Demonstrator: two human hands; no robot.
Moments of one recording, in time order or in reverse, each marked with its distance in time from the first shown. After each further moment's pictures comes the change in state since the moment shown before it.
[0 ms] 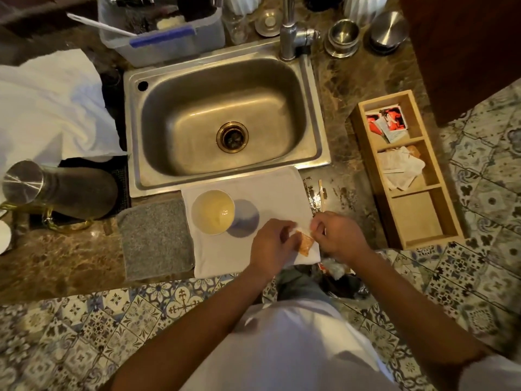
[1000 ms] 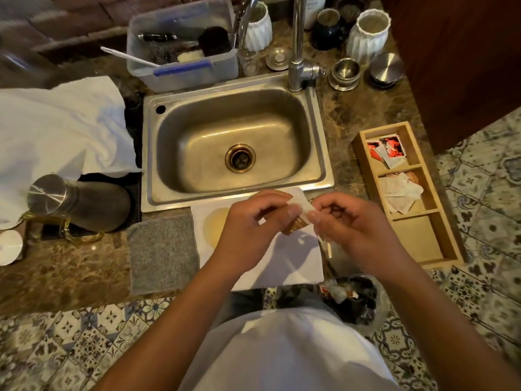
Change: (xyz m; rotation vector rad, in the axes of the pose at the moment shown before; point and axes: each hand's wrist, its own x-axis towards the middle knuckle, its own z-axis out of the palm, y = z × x) left_hand -0.014 0.102 -0.139 -0.589 0.032 0.267; right_hand -0.051 -0.119 -0.126 0.765 0.082 -0.309
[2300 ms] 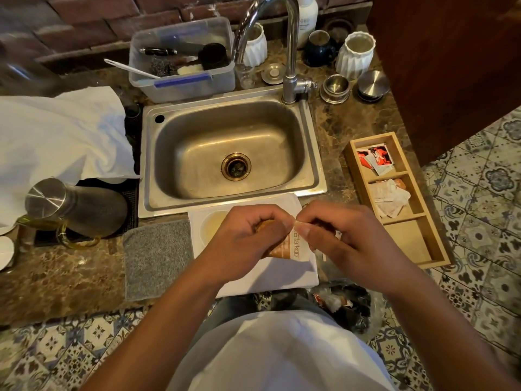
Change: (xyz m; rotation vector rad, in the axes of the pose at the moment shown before) left_hand -0.022 0.044 -0.010 -0.009 -0.203 -0.149; right_hand -0.013 -0.036 0.006 -0.382 -0.106 -0.275
